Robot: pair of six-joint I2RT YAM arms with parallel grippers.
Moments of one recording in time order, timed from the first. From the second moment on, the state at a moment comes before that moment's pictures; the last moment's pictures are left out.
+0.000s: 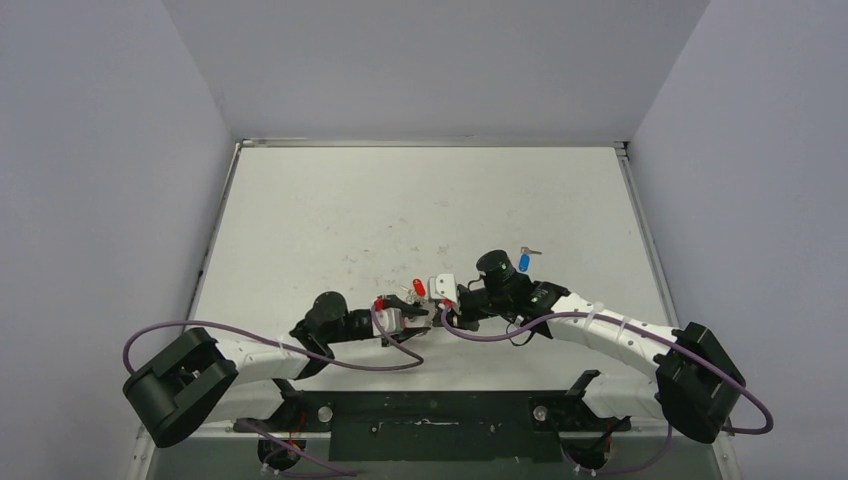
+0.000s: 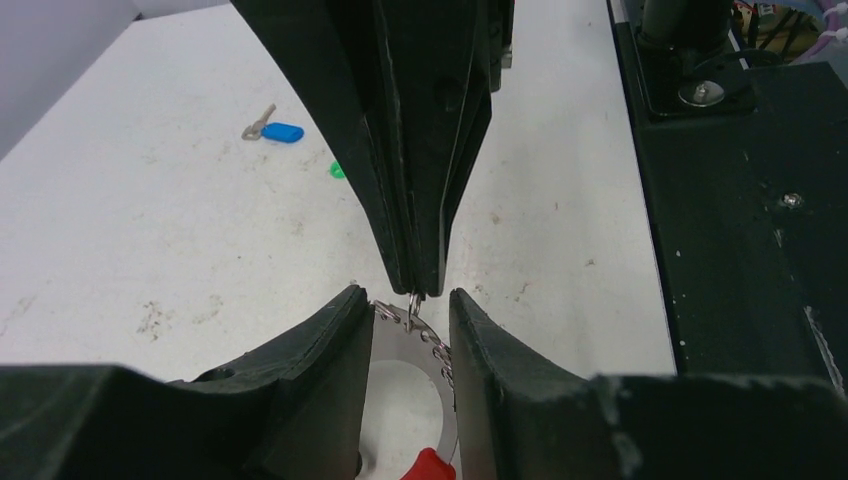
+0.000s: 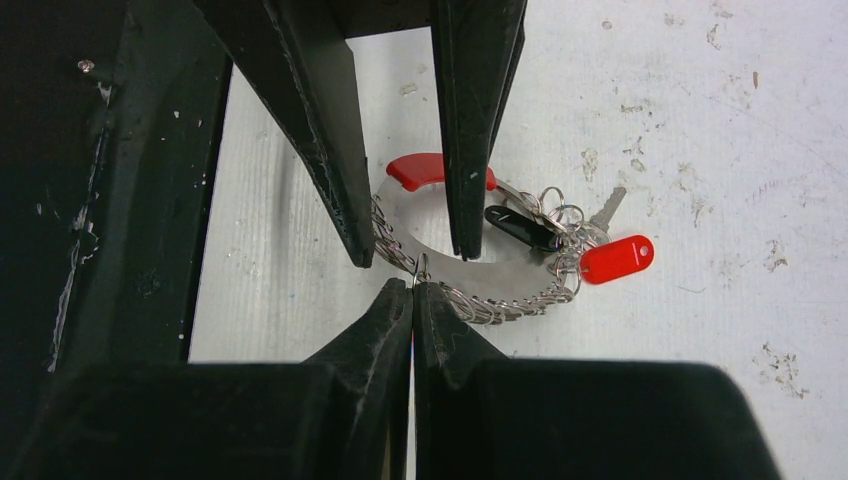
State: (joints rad) left arm -0.81 1.24 0.18 0.99 0.61 0.23; right arm 0.81 1.23 0.66 -0.11 -0.67 -0.56
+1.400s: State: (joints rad) left arm -0.83 1.26 0.26 0.82 0.61 0.41; right arm 0.81 1.22 0.66 -0.12 -0.69 -0.56
